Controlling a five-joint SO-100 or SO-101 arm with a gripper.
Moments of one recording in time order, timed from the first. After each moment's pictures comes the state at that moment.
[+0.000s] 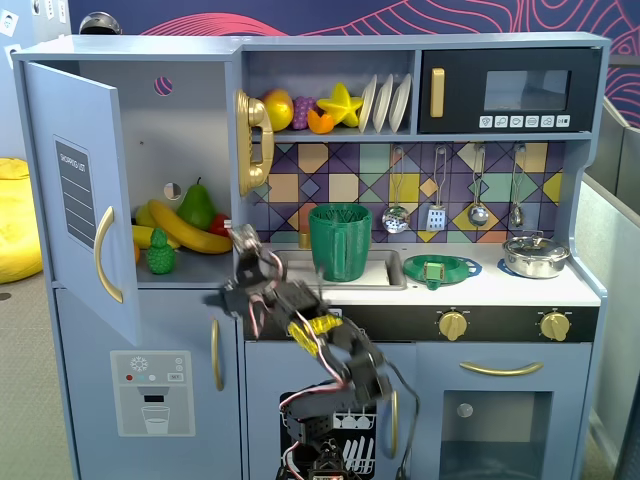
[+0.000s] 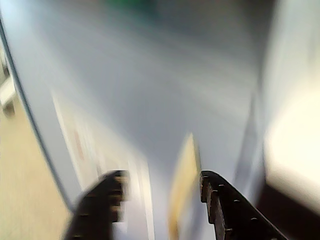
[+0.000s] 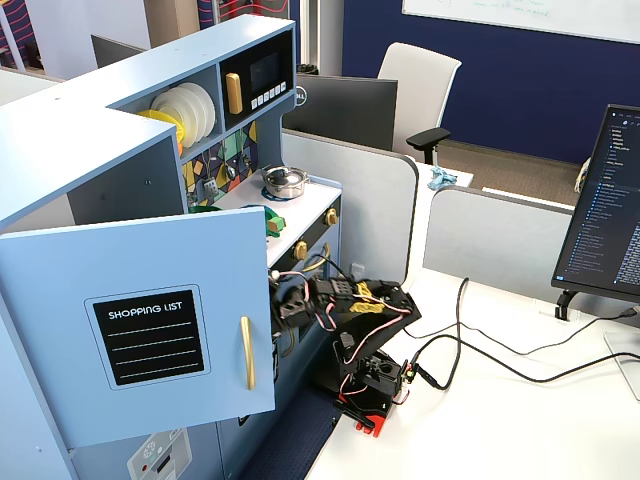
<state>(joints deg) -41.4 143.6 129.4 27.9 -95.2</state>
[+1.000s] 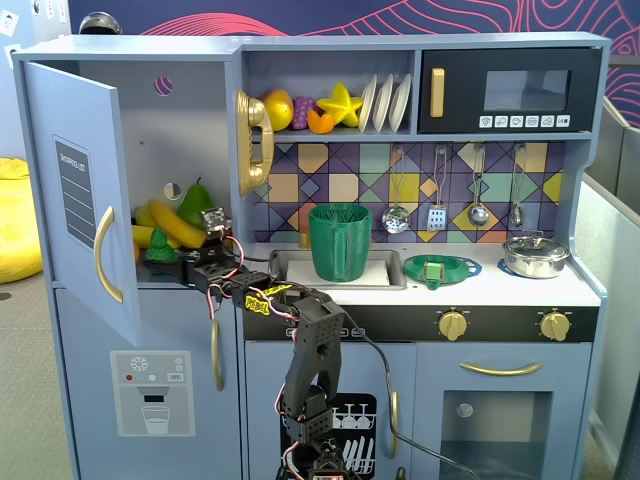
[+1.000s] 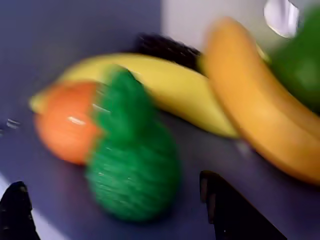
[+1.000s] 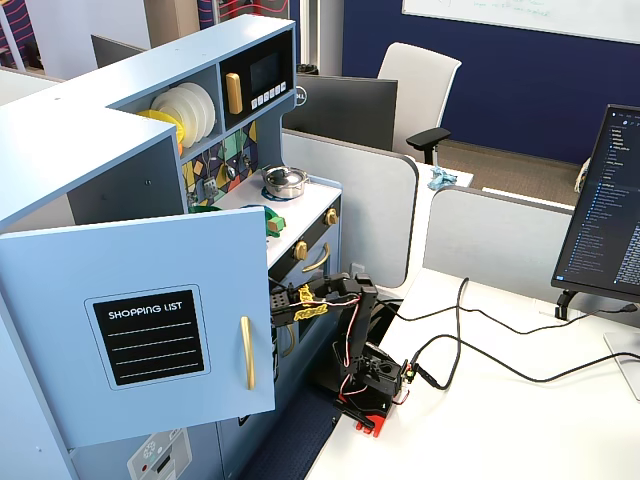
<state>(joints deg) -41.7 100.6 107.2 -13.2 -91.9</state>
